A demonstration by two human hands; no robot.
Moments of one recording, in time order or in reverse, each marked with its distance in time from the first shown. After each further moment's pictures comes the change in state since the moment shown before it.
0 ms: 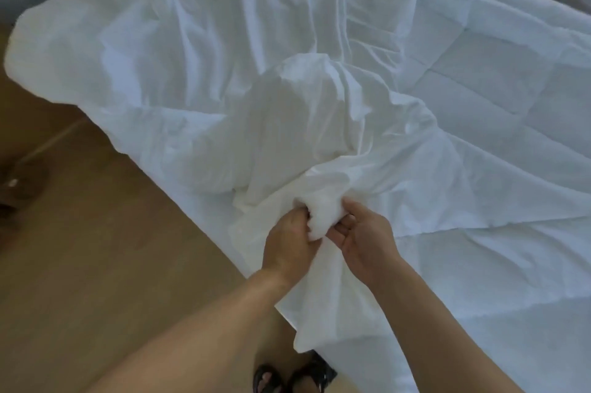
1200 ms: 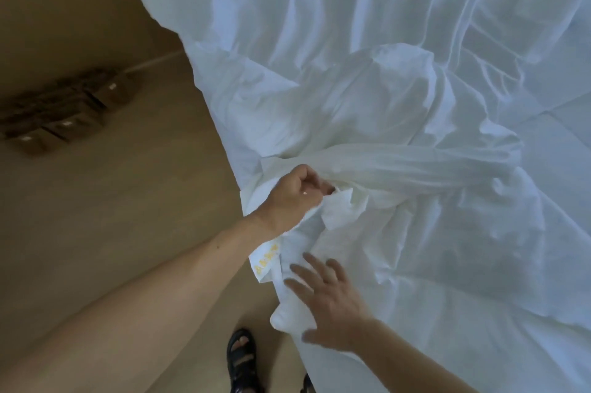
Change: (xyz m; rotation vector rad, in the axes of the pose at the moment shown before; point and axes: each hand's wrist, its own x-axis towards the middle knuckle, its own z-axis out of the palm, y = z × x) left_hand 0.015 -0.004 -0.050 -0.747 0.055 -0.341; right_hand 0.053 0.112 -0.082 -2.108 -0.998 -1.010
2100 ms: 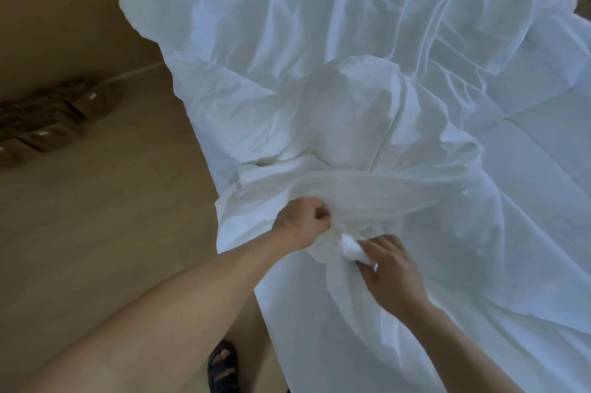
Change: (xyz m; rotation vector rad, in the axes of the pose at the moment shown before) left_hand 0.019 -0.028 0.065 0.685 0.004 -0.059; right_hand -0.063 0.088 -0.053 0.203 0.590 0.399
